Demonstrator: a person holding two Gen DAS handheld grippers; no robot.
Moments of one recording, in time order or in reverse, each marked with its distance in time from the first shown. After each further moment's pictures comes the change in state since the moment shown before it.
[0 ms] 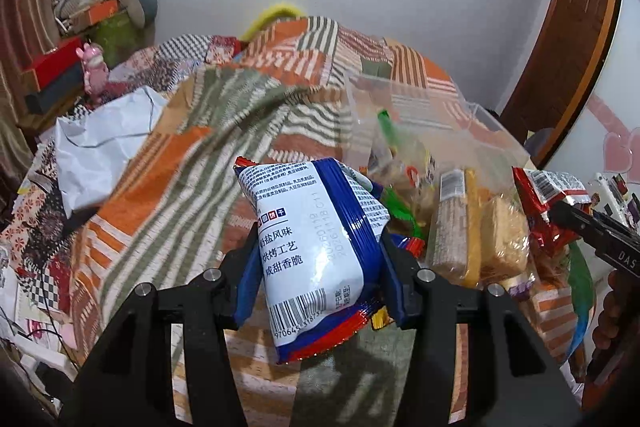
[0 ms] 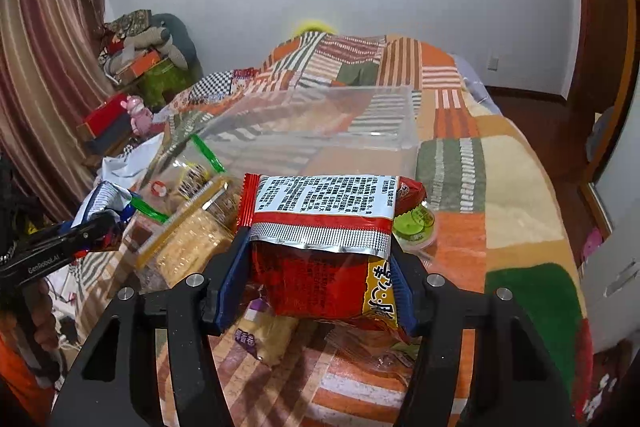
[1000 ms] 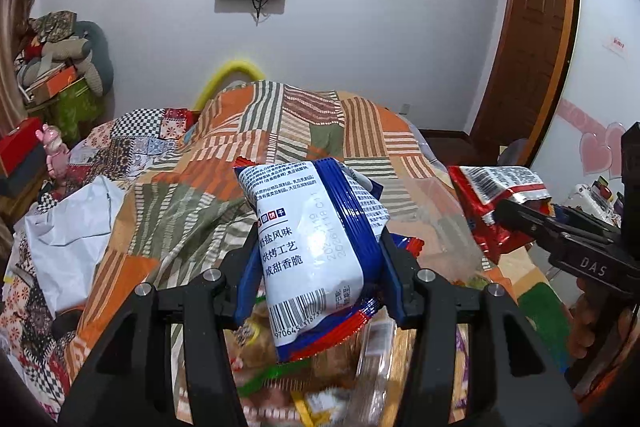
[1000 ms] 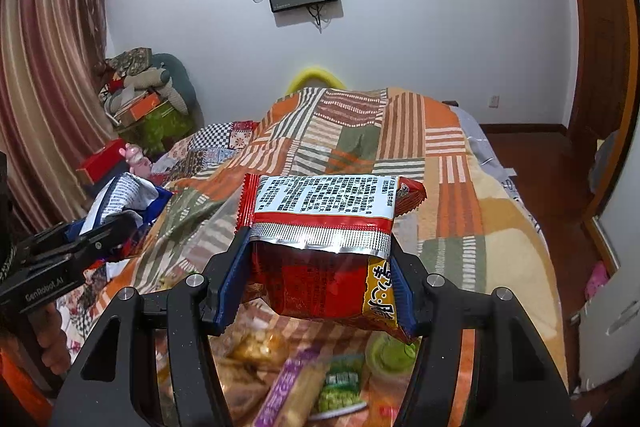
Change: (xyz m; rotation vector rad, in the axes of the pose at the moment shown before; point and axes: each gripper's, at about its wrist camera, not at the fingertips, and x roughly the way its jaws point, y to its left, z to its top) left arm 0.023 -0.067 0.103 0.140 -0.131 -0.095; right arm 0.022 -0.003 0.076 0.002 -0.129 0.011
